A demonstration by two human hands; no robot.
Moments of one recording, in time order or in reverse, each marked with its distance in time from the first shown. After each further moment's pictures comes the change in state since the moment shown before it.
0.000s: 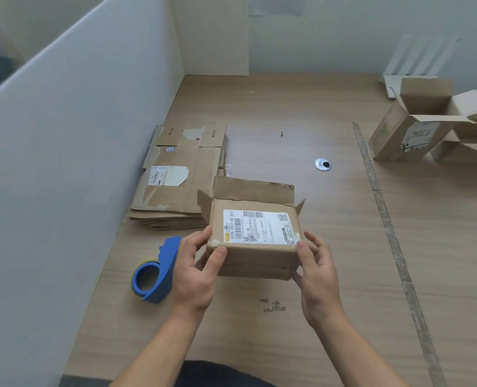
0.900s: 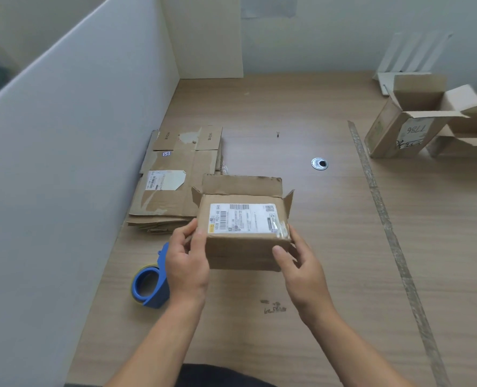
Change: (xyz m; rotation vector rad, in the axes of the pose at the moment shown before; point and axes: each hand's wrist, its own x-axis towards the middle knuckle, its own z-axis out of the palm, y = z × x) left_hand 0.023 0.018 0.012 0.017 0.267 -0.193; right_hand -0.007 -0.007 0.009 -0.230 -0.193 -0.132
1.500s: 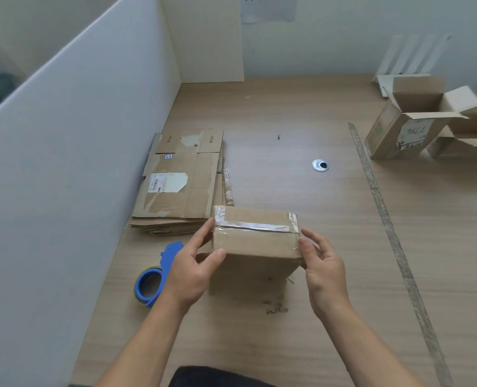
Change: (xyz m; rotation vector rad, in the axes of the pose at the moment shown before) left_hand 0.009 -0.003 -0.033 0.215 -0.545 0.068; right_hand 0.014 0.003 -0.018 0.173 0.212 0.044
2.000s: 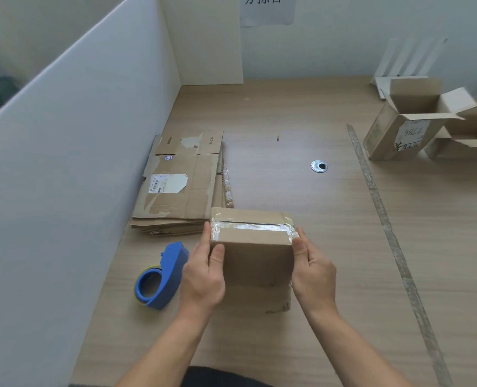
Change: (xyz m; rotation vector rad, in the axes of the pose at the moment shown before) left_hand -0.014 0.003 0.036 0.178 0.287 -0.005; right_hand -0.017 -0.006 0.013 -0.425 0.052 -0.152
